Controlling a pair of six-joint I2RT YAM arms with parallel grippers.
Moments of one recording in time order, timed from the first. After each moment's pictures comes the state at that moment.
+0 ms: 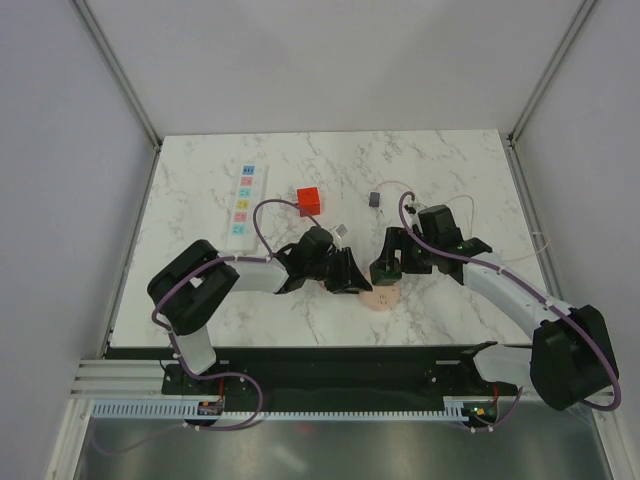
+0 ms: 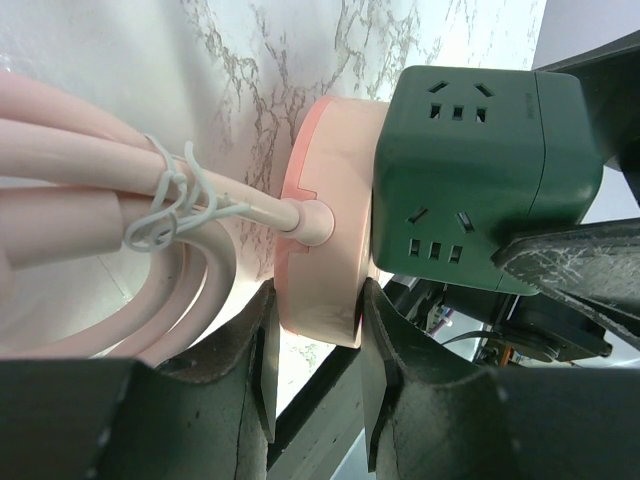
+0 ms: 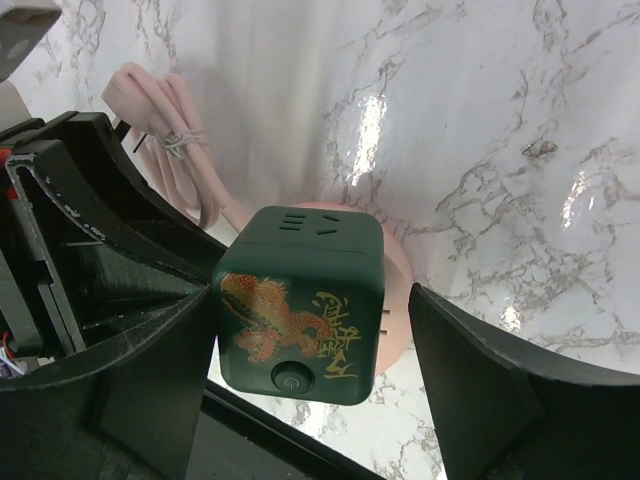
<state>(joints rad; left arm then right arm) -0.82 1.78 0.81 0.30 0.42 -0.99 0.39 1.25 0.76 -0.39 -0.27 0.44</state>
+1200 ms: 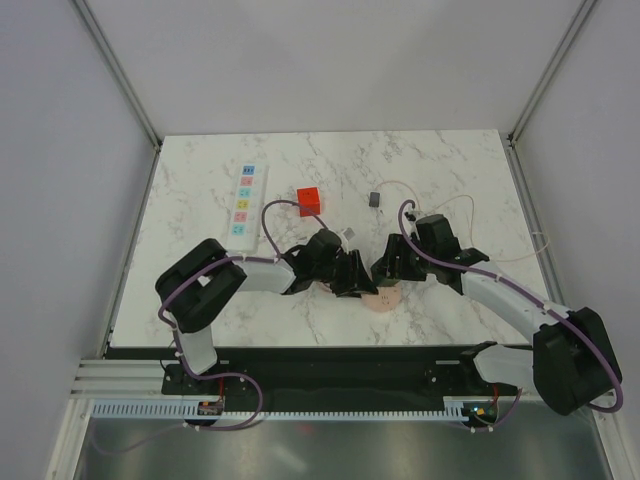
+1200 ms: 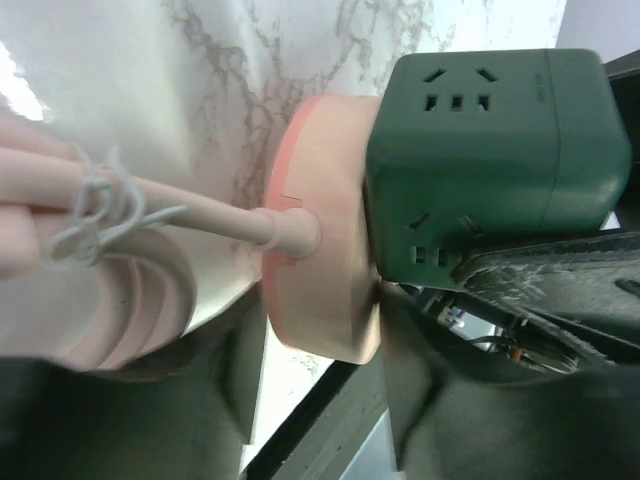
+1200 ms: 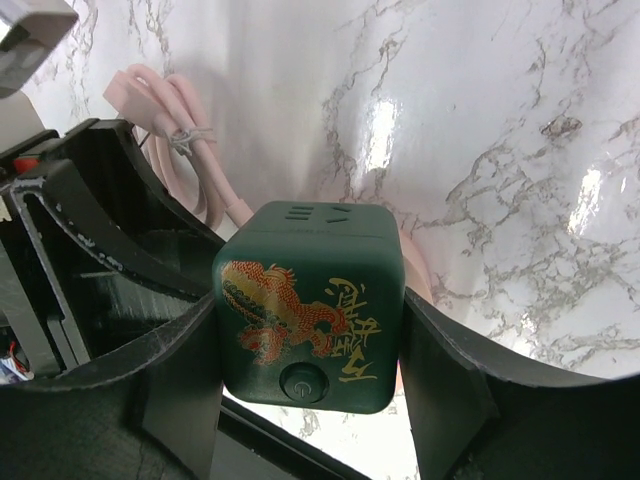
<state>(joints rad) -0.86 1.81 0.85 0.28 0.40 -0.98 0.42 1.22 0.67 -0.29 -0.25 0.52</state>
